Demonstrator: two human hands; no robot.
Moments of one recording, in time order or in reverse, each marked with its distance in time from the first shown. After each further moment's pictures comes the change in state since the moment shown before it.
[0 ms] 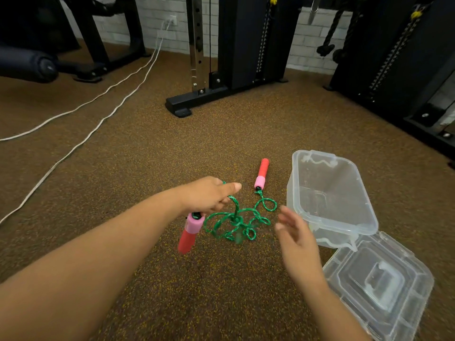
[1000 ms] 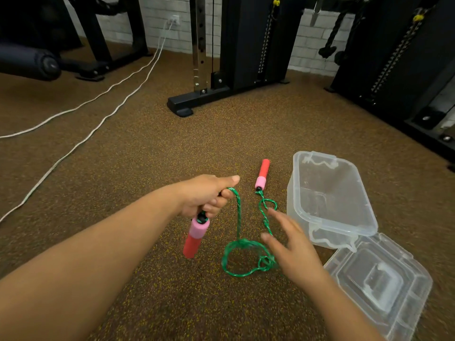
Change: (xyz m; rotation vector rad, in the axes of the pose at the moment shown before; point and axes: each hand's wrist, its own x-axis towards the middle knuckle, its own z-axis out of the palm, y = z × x) left_hand 0.001 -0.005 -0.003 -0.426 -0.151 -0.083; right_hand 0.004 -0.002 -0.009 -0.402 -0.253 -0.237
